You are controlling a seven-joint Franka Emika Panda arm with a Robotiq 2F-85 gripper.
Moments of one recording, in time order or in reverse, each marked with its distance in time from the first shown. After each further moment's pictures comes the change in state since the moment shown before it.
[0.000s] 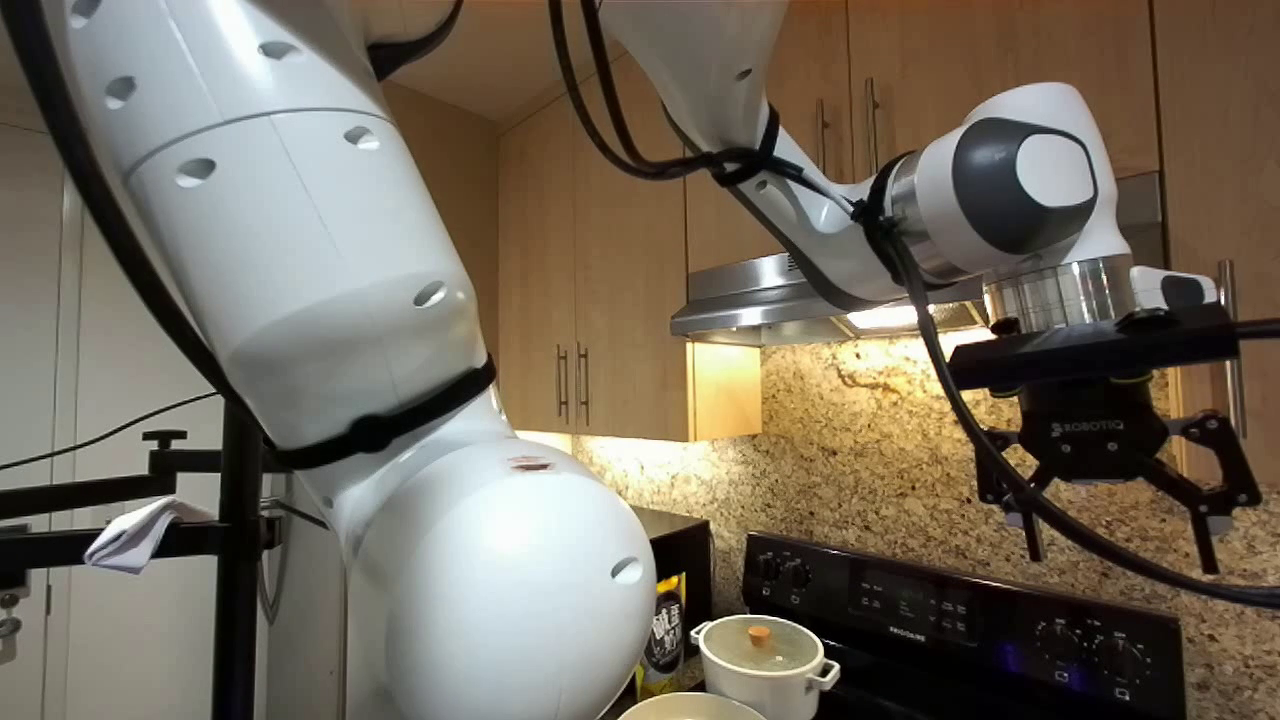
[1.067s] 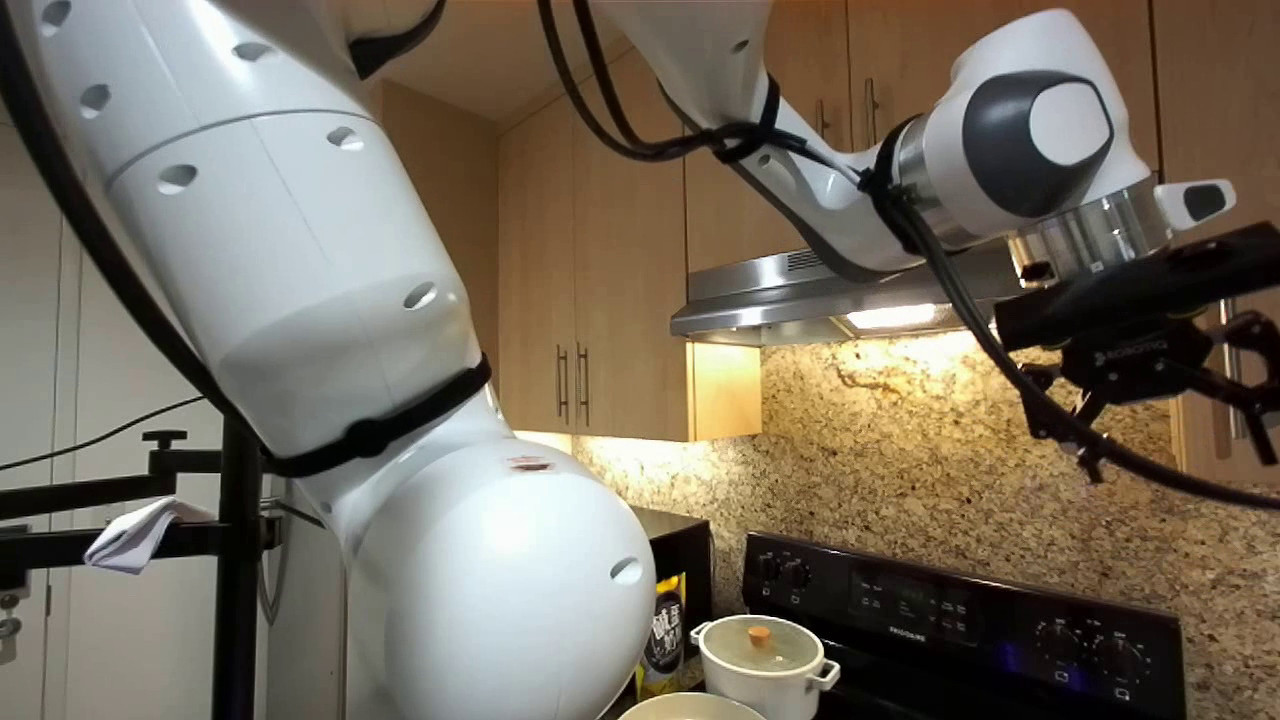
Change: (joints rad) arm -0.001 -0.036 -0.026 0.036 0.000 0.210 -0.067
